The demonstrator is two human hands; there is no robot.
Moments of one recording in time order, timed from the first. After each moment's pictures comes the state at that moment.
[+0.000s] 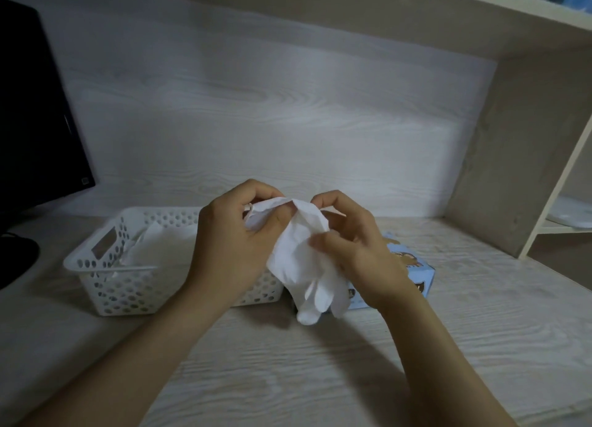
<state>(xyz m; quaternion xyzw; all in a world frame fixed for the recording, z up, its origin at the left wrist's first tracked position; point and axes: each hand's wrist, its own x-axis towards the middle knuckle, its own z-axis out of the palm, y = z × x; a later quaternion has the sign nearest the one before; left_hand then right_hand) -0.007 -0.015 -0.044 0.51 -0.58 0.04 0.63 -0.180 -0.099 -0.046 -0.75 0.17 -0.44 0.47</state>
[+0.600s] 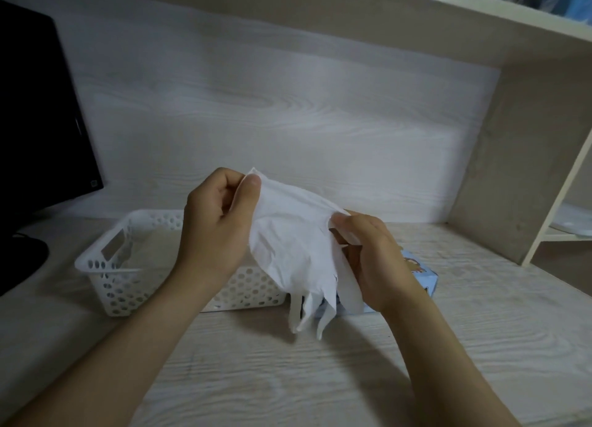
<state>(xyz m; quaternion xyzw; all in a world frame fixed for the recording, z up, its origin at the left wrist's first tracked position) 0.015 -0.019 -0.034 0.49 -0.50 -0.05 0.72 -0.179 -0.087 -0.035 -0.63 0.21 -0.45 0.60</state>
